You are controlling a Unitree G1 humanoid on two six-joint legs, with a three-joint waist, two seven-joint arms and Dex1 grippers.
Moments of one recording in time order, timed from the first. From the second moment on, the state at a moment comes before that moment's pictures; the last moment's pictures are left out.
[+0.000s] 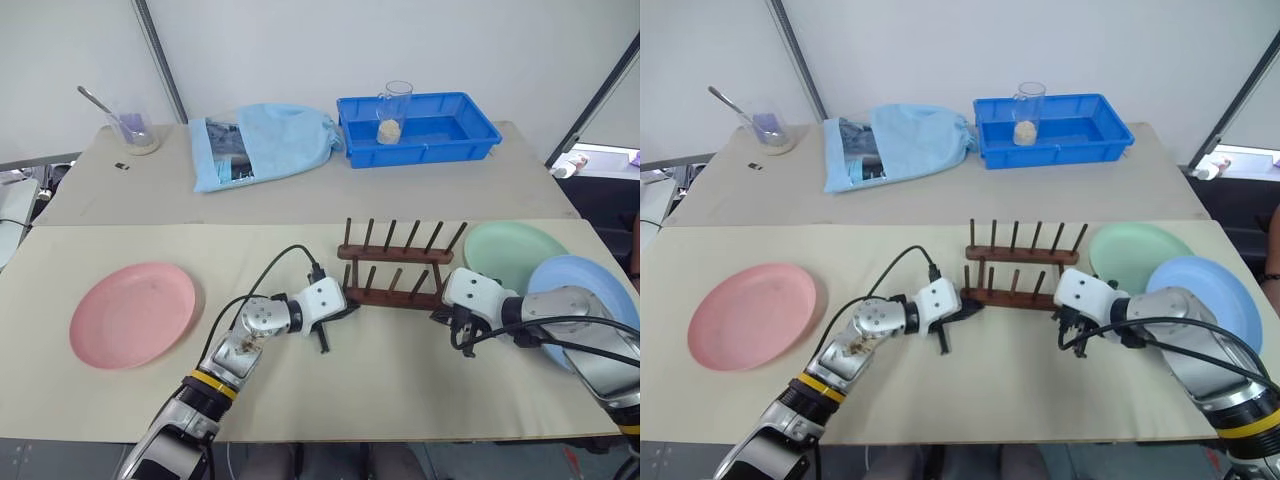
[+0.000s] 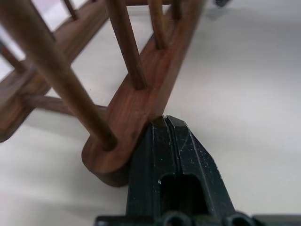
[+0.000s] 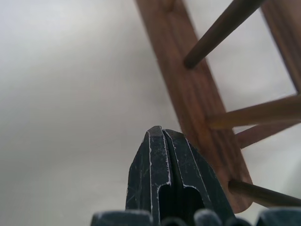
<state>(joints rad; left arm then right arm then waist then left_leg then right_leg) -0.44 0.29 -0.39 0.18 0.04 0.06 -0.78 -0.23 -0.97 0.17 -0.33 0.09 0.59 0.94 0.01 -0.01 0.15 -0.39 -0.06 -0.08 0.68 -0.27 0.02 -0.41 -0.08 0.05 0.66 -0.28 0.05</state>
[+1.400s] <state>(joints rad) -0.22 0.60 0.08 -0.18 -0.26 0.23 -0.82 -0.35 -0.97 0.00 -0.44 0.36 0.55 1.16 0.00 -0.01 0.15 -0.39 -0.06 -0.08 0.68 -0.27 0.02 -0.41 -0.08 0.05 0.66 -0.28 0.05</state>
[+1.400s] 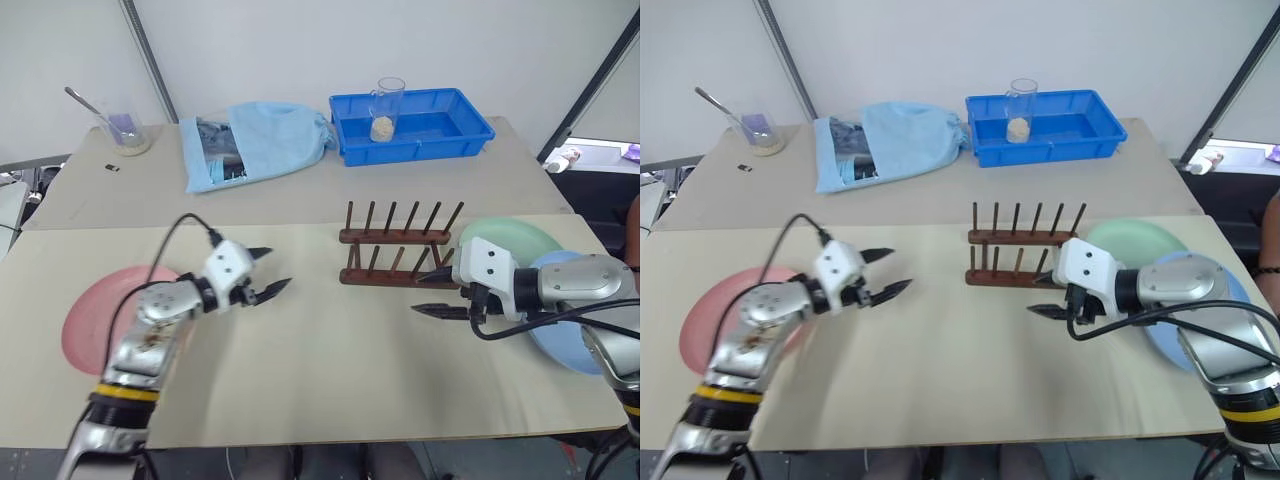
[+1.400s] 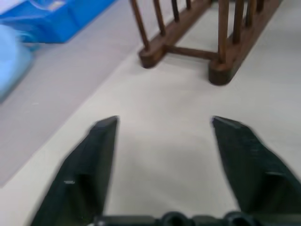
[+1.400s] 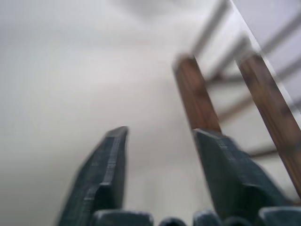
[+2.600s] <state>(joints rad) 0.01 0.43 0.89 -0.19 -0.75 0.95 -0.01 -0.85 -0.79 0.12 -0.33 0.59 0.64 1.34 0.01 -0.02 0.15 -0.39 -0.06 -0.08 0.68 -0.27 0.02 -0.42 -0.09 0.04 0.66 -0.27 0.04</state>
